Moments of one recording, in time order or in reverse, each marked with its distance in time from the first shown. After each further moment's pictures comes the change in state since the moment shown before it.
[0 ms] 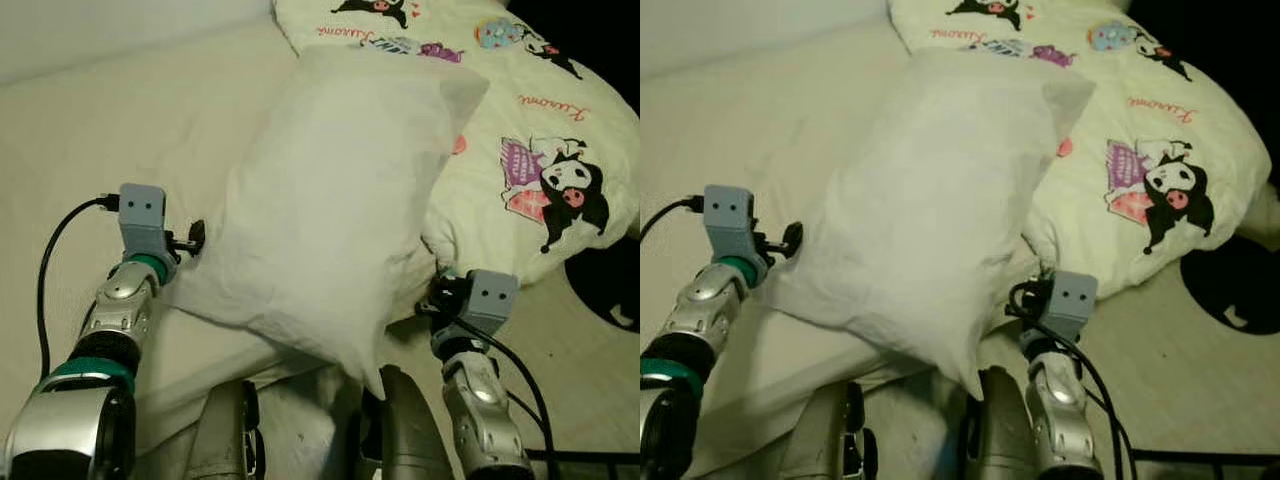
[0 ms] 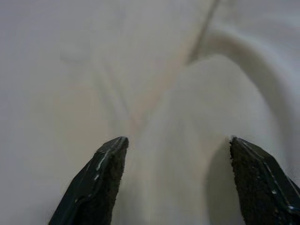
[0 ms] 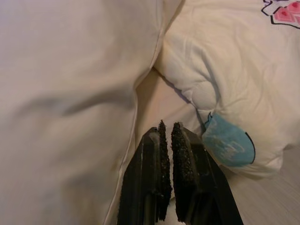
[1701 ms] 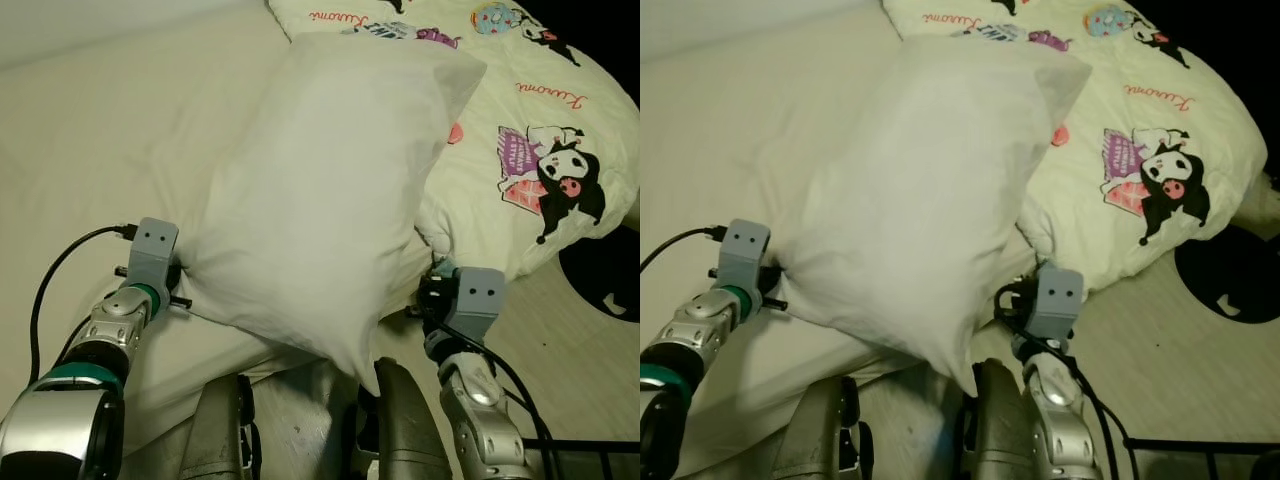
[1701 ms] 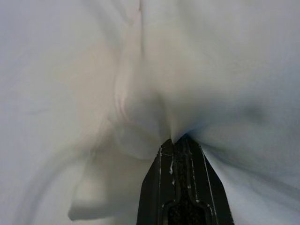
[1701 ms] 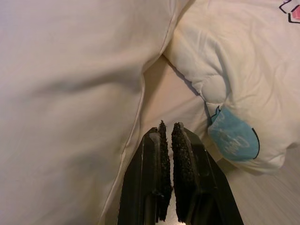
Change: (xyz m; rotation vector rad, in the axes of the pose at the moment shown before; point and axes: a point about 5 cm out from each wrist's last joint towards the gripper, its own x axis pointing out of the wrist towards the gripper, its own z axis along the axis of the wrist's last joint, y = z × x) left arm -0.012 0.026 -0.030 0.249 0.281 0.048; right arm -0.002 0.012 0.007 -0.050 0.033 0.048
